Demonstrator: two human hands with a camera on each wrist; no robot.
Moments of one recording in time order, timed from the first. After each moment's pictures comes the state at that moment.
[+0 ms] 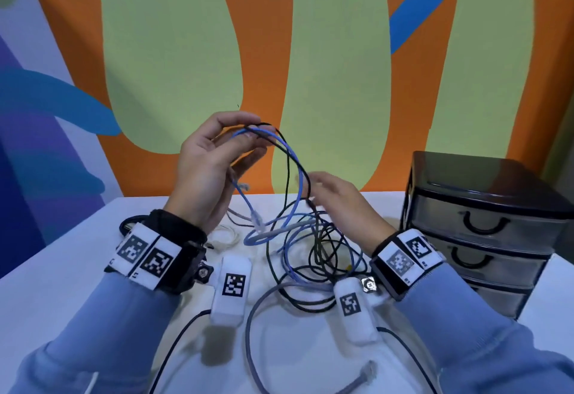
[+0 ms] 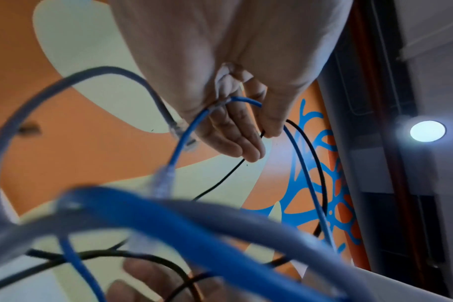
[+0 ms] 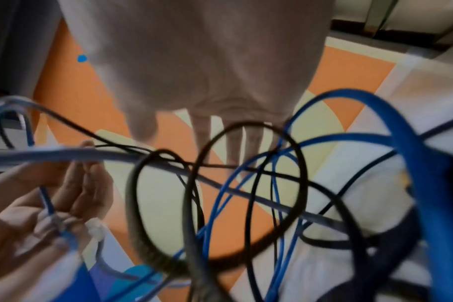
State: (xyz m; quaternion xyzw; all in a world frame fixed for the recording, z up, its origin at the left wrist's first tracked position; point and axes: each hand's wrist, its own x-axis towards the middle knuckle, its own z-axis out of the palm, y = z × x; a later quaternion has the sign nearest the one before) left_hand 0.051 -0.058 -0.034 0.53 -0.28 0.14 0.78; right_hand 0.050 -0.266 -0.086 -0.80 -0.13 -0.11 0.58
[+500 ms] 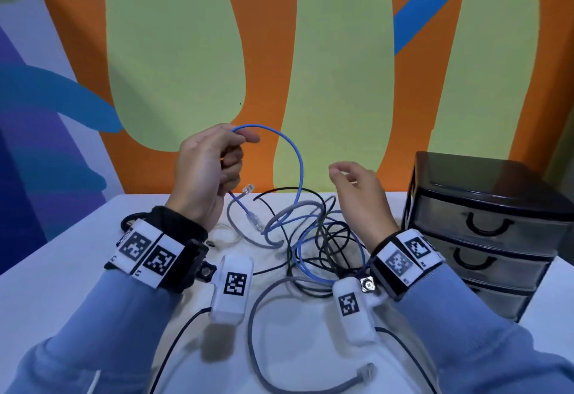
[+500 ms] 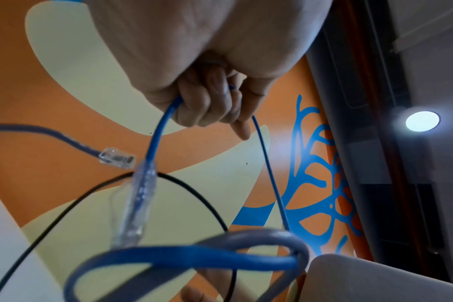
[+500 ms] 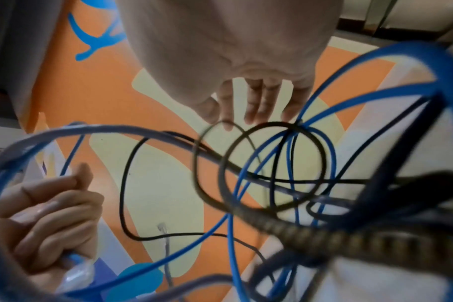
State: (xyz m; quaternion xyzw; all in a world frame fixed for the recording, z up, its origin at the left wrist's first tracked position) left_hand 0.057 -0.050 -0.035 0.59 -0.18 0.14 0.77; right_hand 0.058 -0.278 -0.091 -0.80 -0.01 -0.27 0.54
